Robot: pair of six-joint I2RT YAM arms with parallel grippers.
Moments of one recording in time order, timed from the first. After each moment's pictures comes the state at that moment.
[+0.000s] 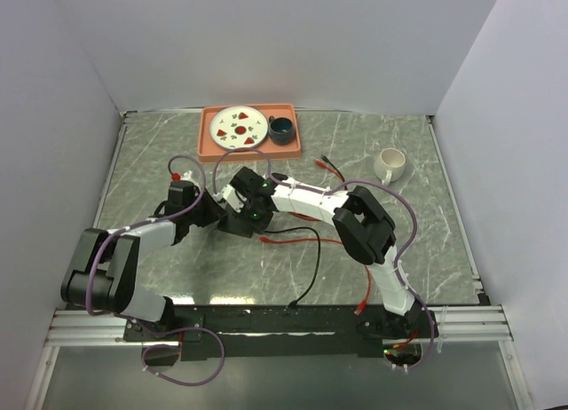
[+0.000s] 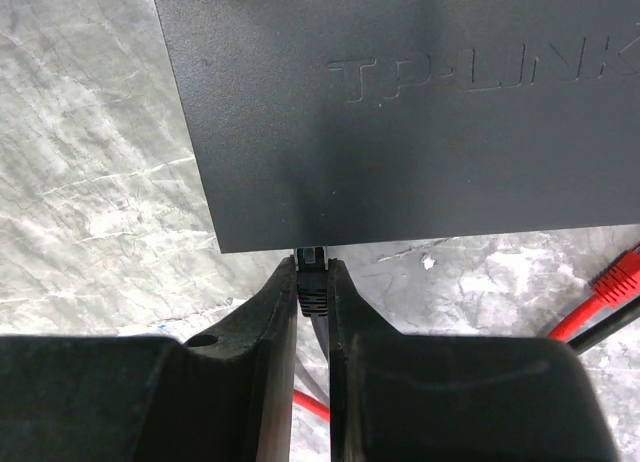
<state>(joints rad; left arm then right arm) -0.21 1.46 0.54 0.21 0.23 -0.66 0.92 2.15 1.68 -0.70 -0.11 -0.24</state>
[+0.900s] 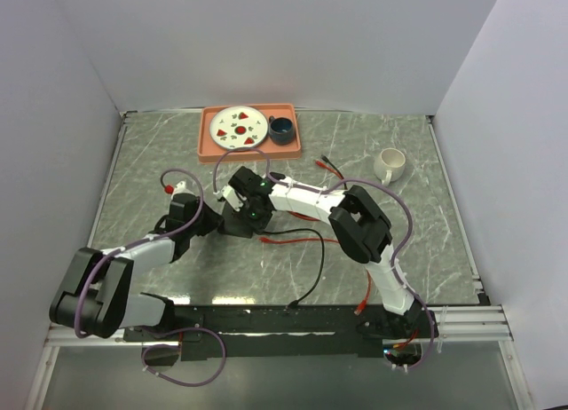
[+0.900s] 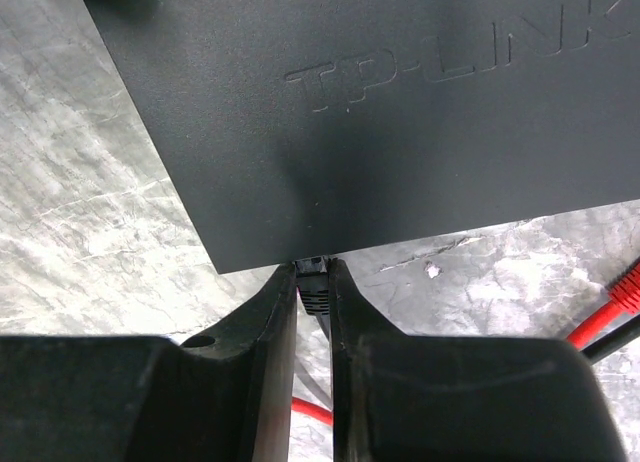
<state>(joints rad) -0.29 1.31 0.40 0.28 0.04 -0.81 0.92 2.19 1.72 -0.72 -0.11 -0.19</state>
